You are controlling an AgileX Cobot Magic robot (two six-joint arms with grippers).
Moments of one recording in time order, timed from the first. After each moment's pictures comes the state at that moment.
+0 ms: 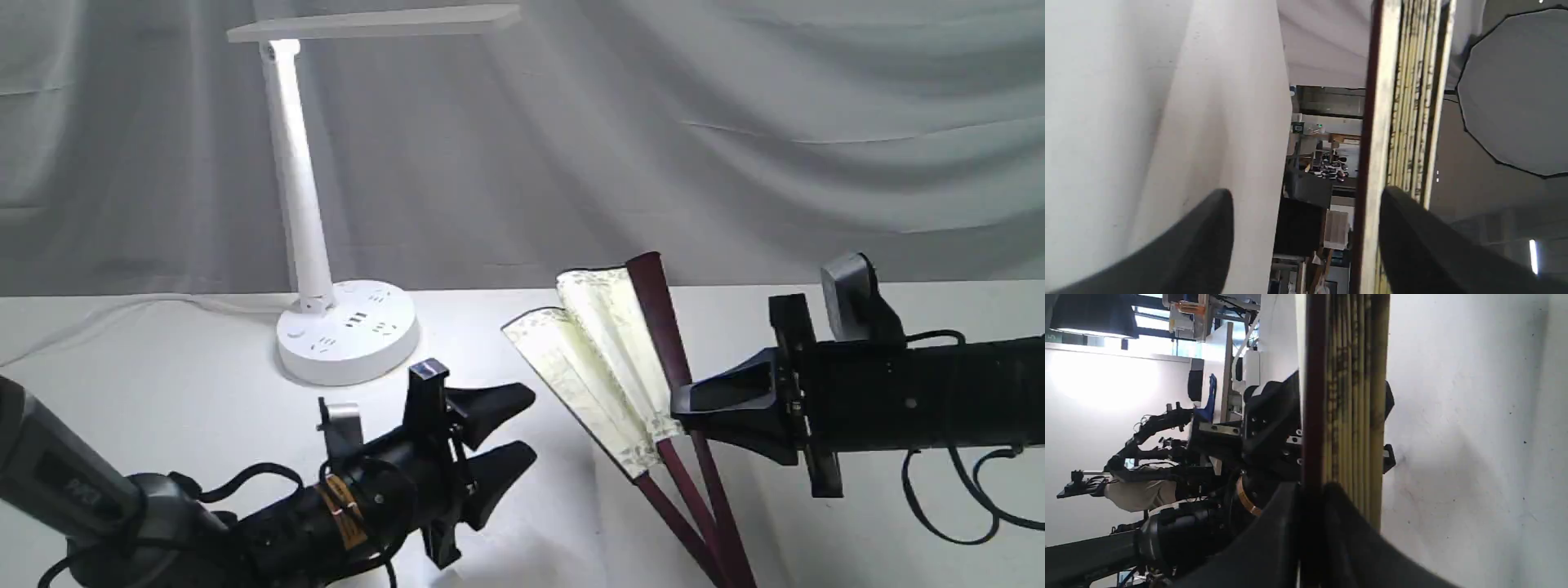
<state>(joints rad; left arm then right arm) -0.42 2.30 -0.94 0.48 -1.21 -1.82 -0.21 1.98 -1.02 1.52 1.21 -1.00</state>
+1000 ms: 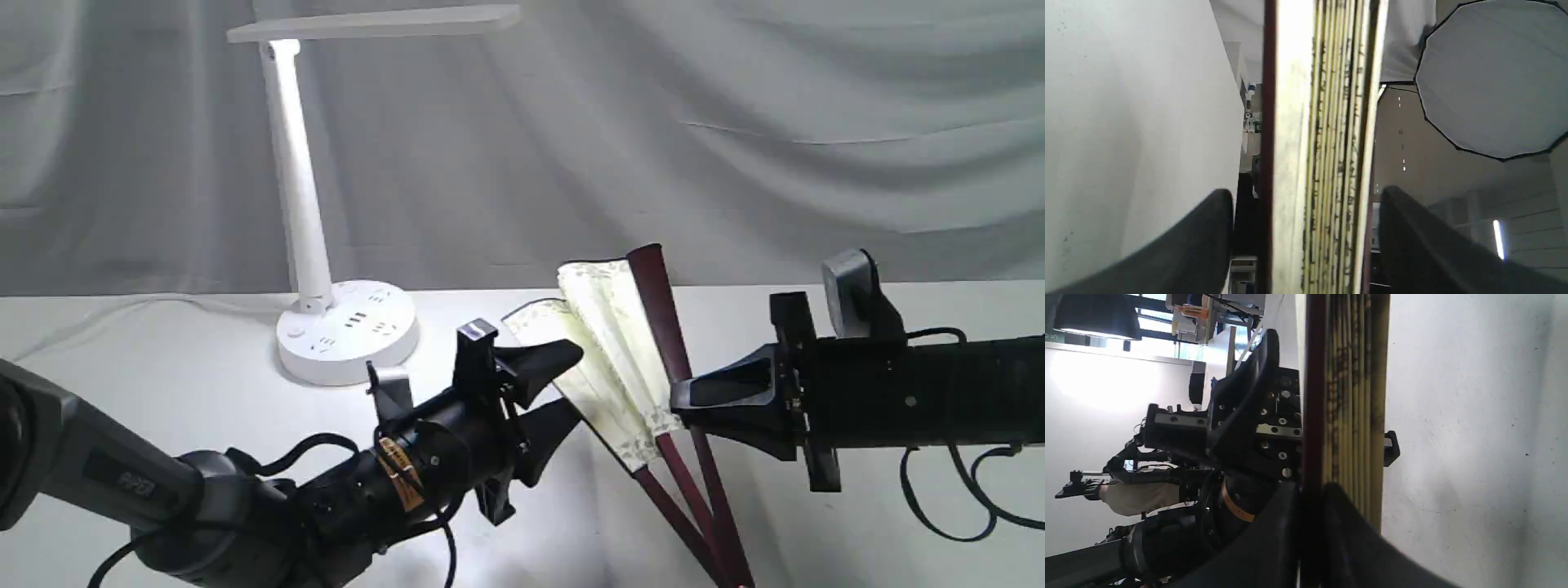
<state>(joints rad) -0.50 2.31 -1.07 0.41 -1.17 -1.83 -0.21 1.98 -1.02 1.54 1.21 -1.03</state>
